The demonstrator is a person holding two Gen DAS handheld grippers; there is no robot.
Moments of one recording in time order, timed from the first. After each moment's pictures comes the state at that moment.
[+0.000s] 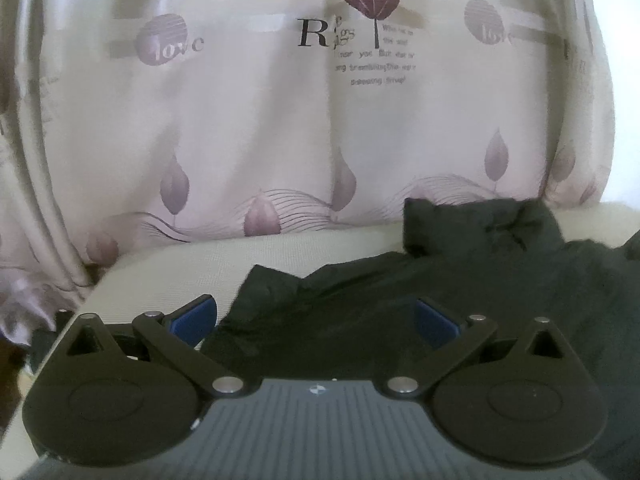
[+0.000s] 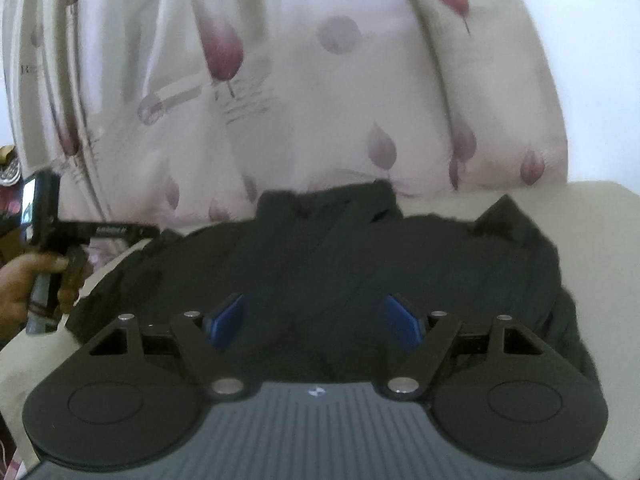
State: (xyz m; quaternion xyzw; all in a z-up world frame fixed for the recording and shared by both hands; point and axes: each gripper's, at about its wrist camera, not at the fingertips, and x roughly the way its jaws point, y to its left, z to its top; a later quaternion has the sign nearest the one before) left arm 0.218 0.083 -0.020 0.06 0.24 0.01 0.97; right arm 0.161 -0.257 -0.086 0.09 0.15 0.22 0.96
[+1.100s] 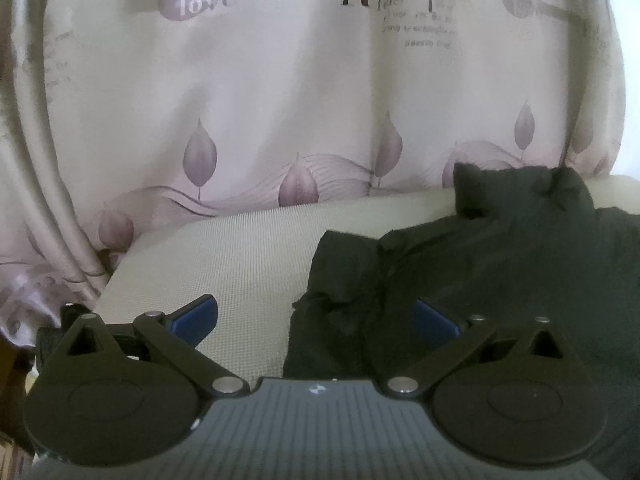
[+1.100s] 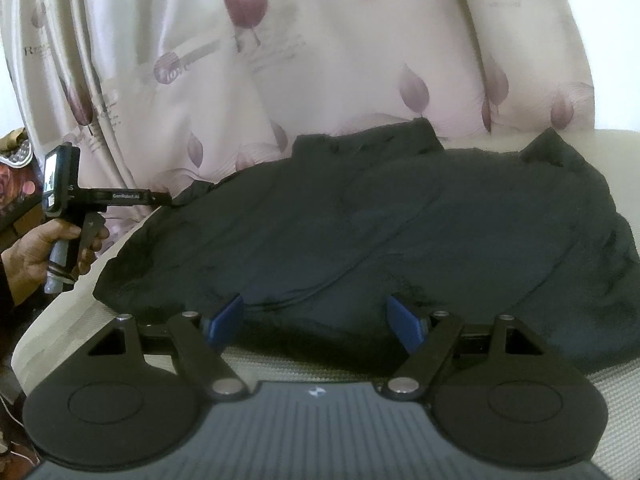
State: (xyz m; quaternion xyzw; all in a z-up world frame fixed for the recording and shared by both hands) left arm 0.240 0.156 -0.038 0.07 0.28 -0.02 0.96; right arm 0.151 -0.216 -0.104 0.10 0.22 0.24 0.94
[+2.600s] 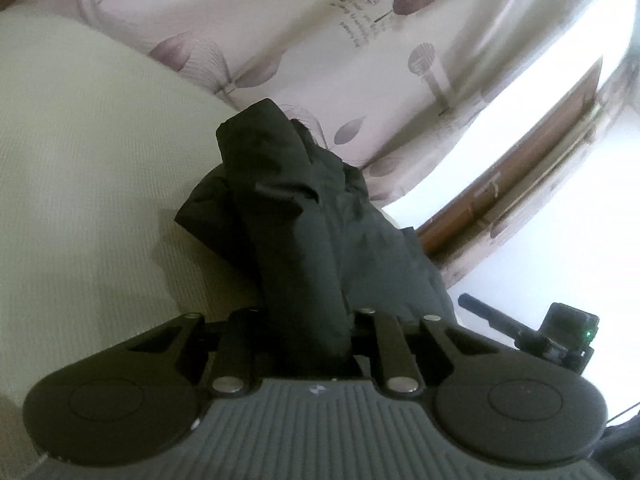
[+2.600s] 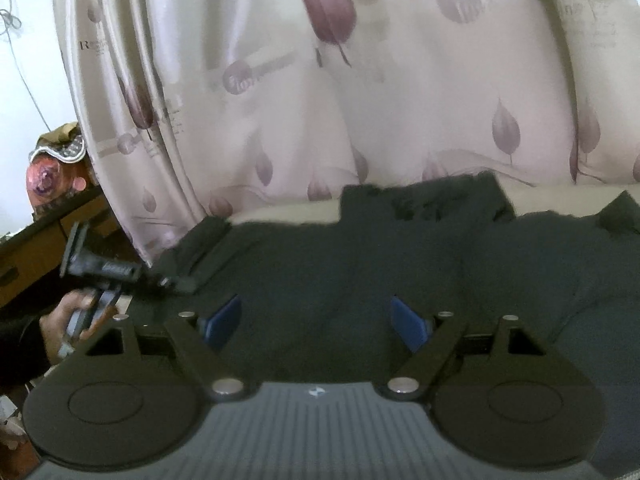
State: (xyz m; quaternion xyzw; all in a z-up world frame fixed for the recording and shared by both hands) left arm 0.180 0.257 -0.113 -0.29 0.33 -0.35 0.83; right arm 0.173 -0.161 -0.060 0.07 0.18 0.33 0.92
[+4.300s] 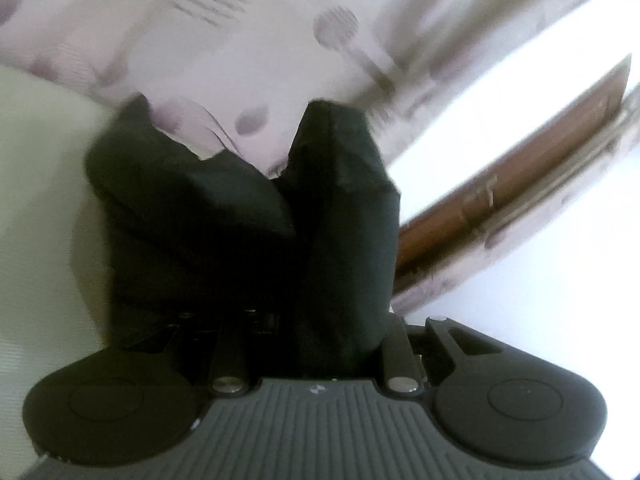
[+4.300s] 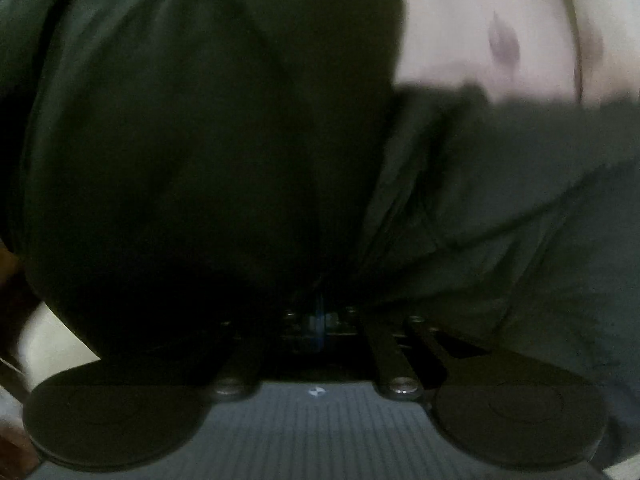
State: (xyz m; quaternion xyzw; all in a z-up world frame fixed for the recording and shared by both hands) left arm 0.187 0.023 0.069 -0.28 0.39 -0.32 0.82; right arm 0.189 -0.130 -0.127 0.11 0.27 0.33 0.90
